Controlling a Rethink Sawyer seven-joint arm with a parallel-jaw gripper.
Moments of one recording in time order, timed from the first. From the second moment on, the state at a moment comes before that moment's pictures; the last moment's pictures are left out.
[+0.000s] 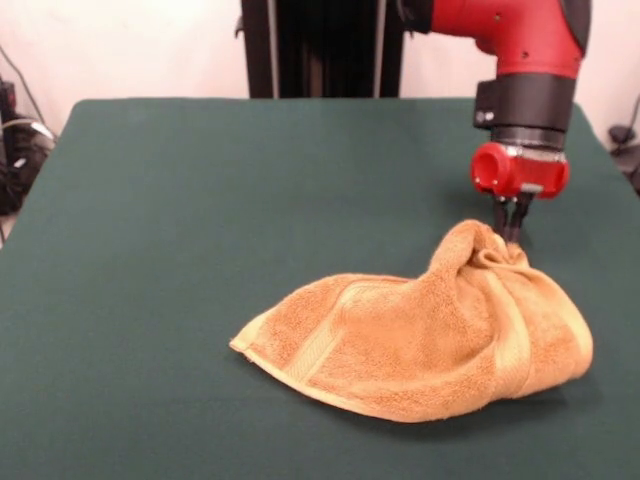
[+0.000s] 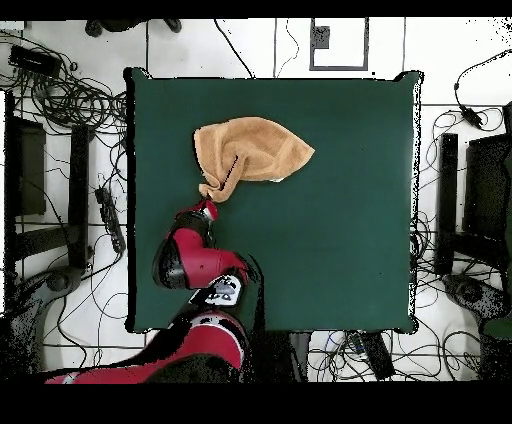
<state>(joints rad) 0.24 -0.33 -0.13 1.79 0.20 -0.44 1.27</state>
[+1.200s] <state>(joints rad) -0.02 -0.48 0.12 1.75 0.08 0.27 1.27</state>
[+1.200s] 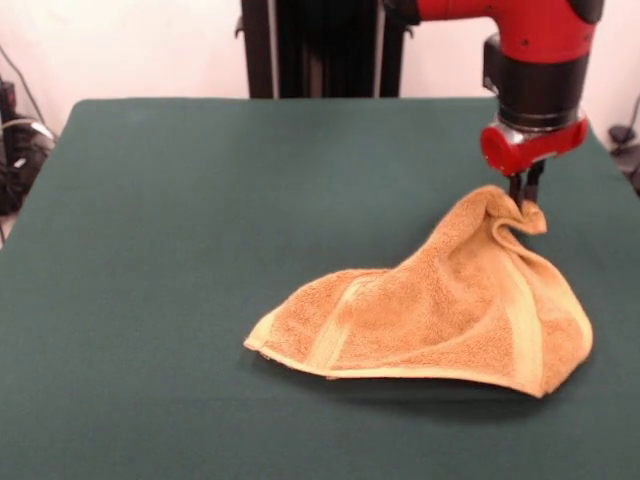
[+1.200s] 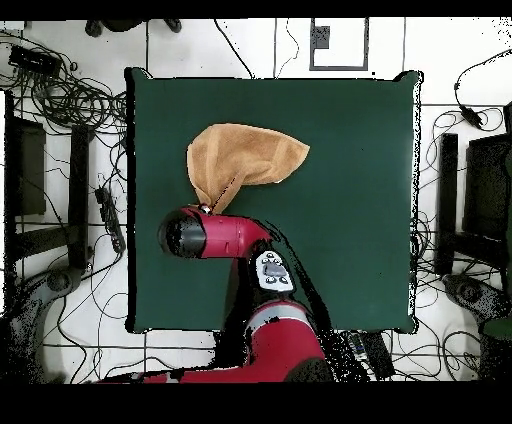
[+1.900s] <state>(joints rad) -0.07 -0.49 0.14 1.72 0.09 0.50 1.27</state>
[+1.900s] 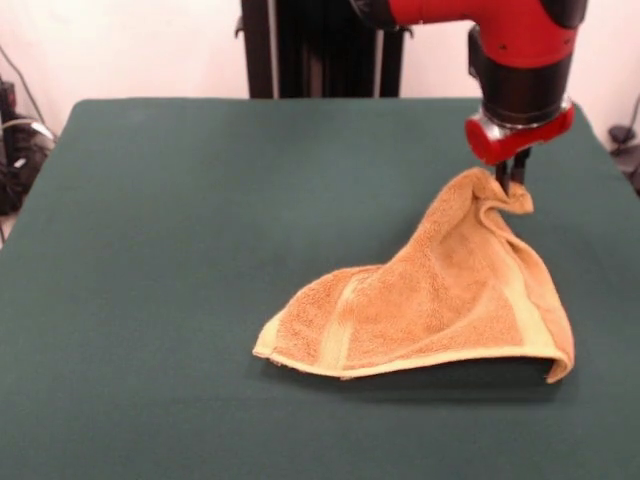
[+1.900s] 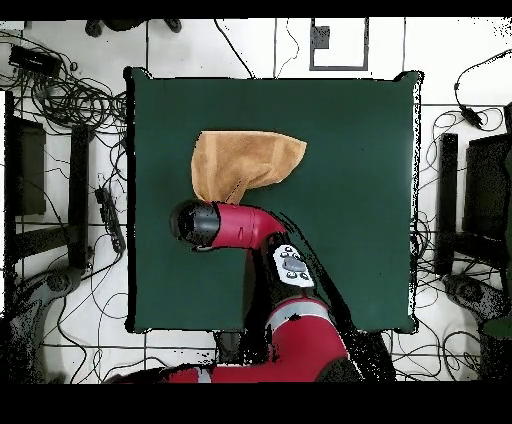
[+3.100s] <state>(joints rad) -0.07 -0.52 0.14 1.66 0.12 0.78 1.27</state>
